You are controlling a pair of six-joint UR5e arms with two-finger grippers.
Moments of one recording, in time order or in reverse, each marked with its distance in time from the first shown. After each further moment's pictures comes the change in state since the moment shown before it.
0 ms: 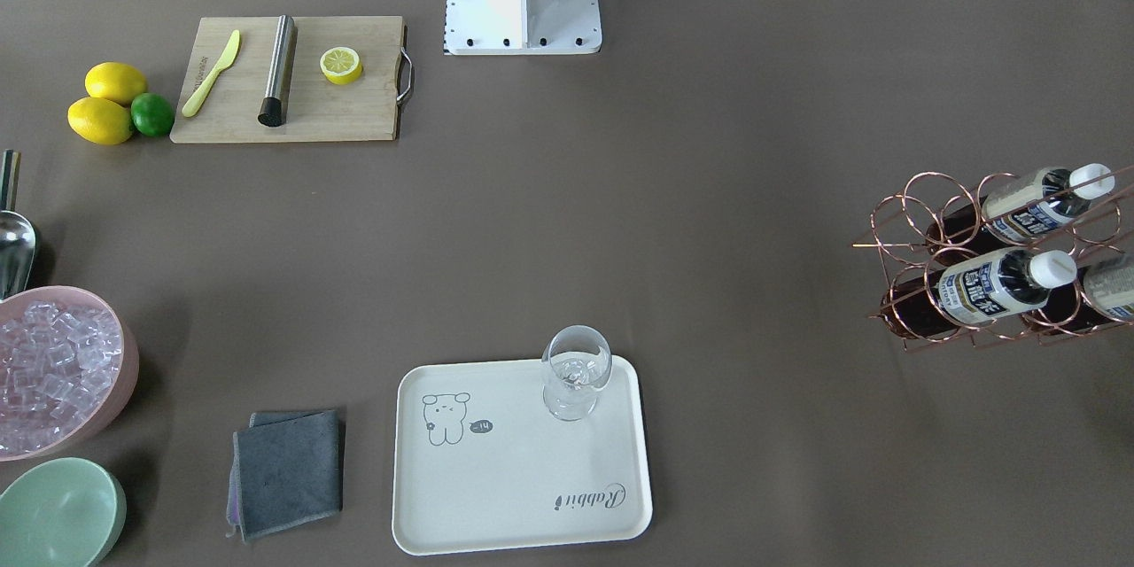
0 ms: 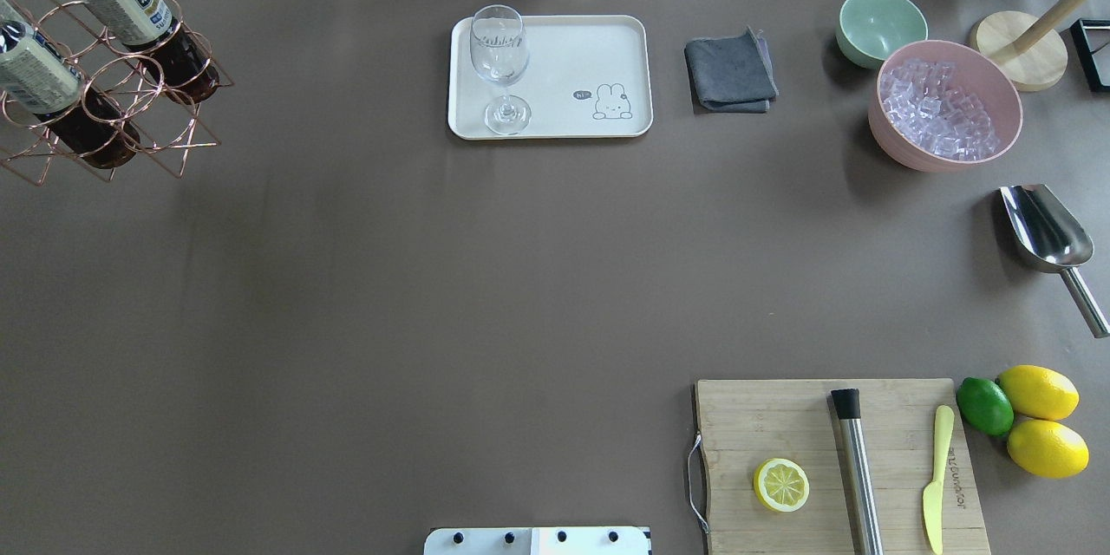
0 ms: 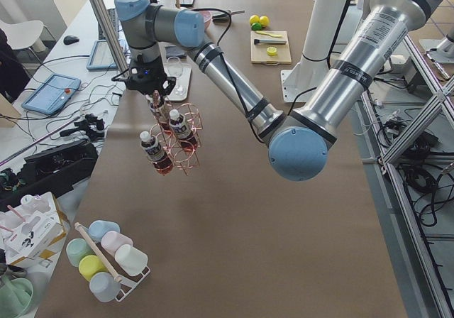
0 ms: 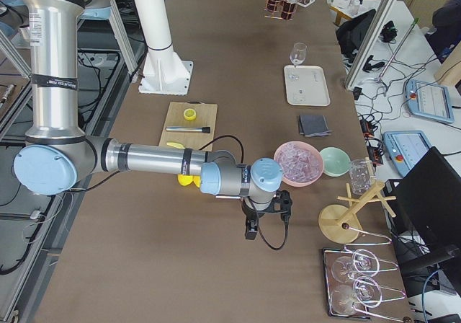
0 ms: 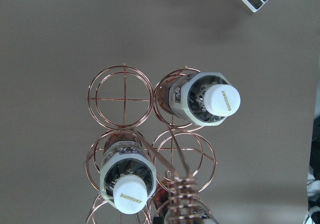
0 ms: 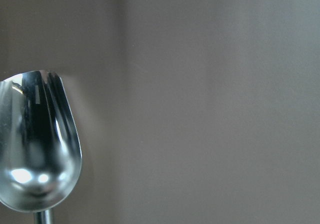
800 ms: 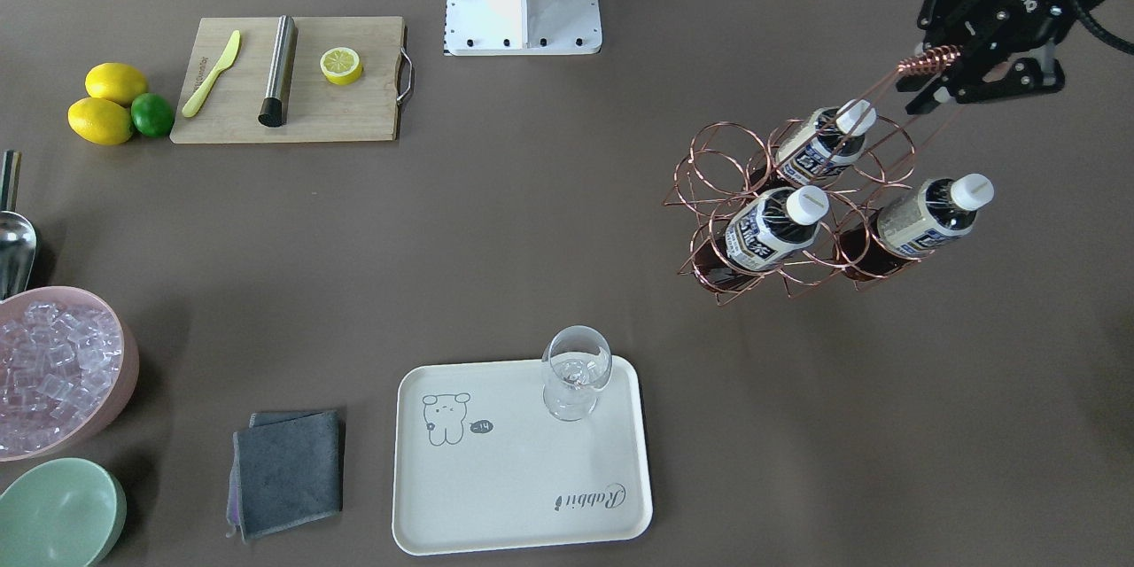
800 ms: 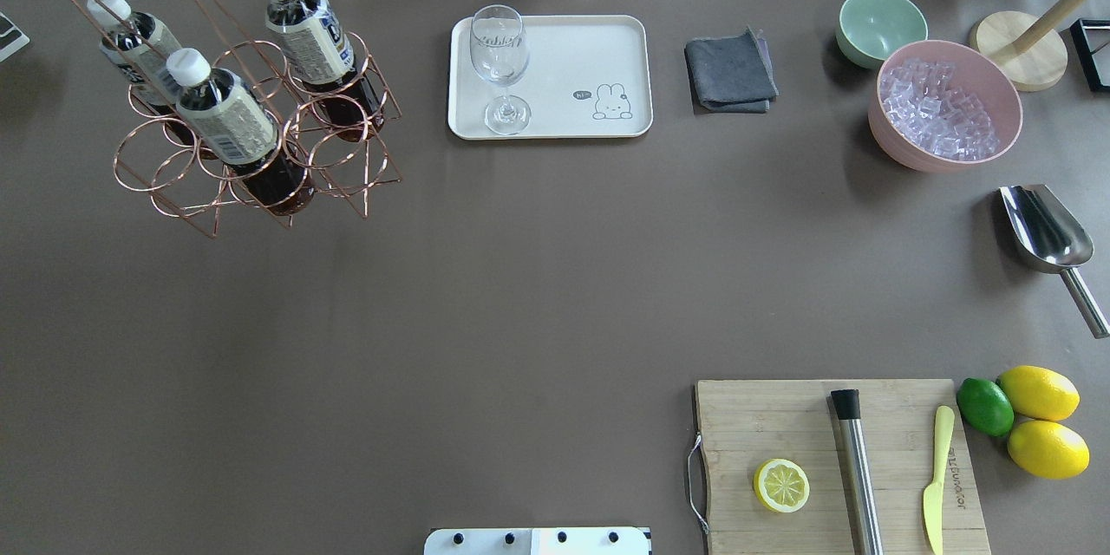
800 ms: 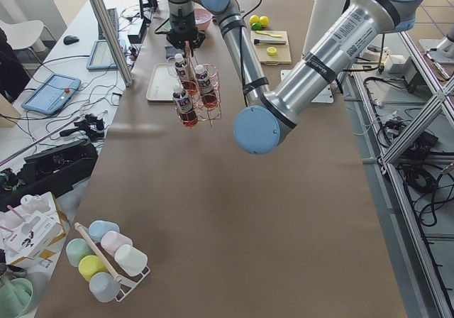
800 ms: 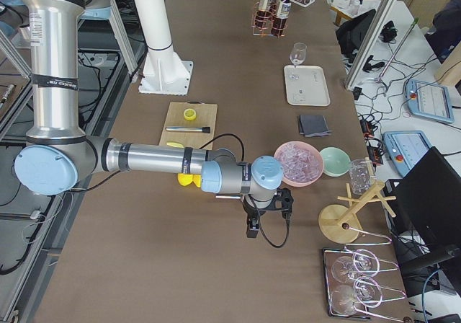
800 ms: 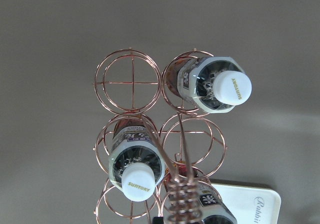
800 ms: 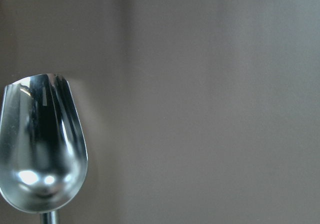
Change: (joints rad) left arm 0.250 -0.168 -0.170 0.053 -0.021 -0.441; right arm -0.001 0.003 0.010 0.000 0.001 0.000
